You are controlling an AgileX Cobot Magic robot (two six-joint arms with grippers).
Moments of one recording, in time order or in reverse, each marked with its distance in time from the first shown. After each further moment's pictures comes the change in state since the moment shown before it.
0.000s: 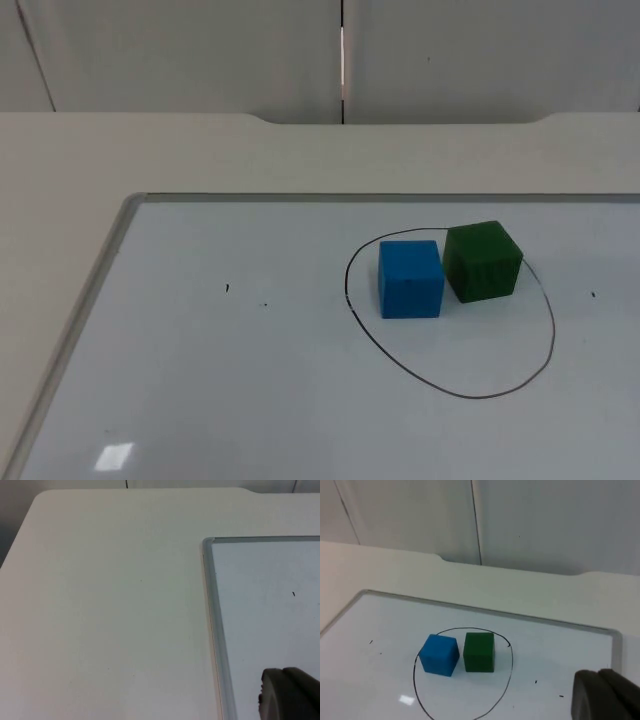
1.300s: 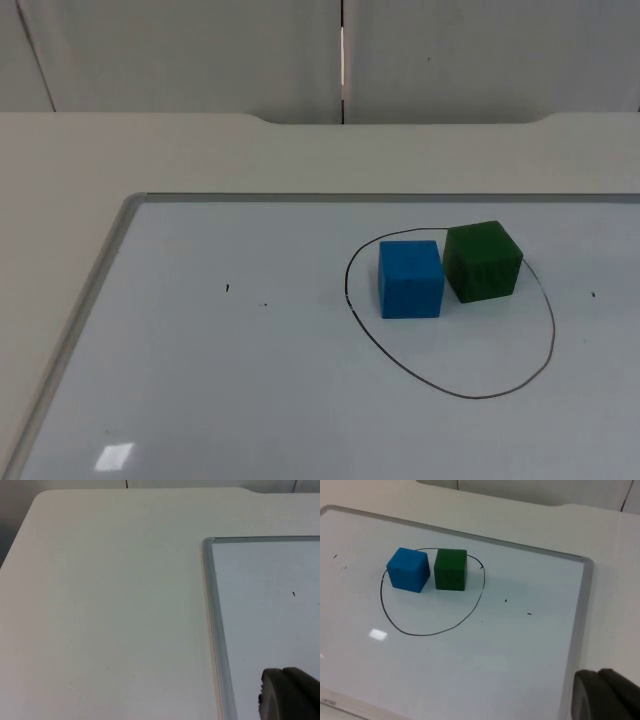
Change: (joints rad) right arm 0.000 -0.211 0.078 -0.074 0.280 -0.034; left arm 0.000 0.000 0.000 0.000 0.000 0.000
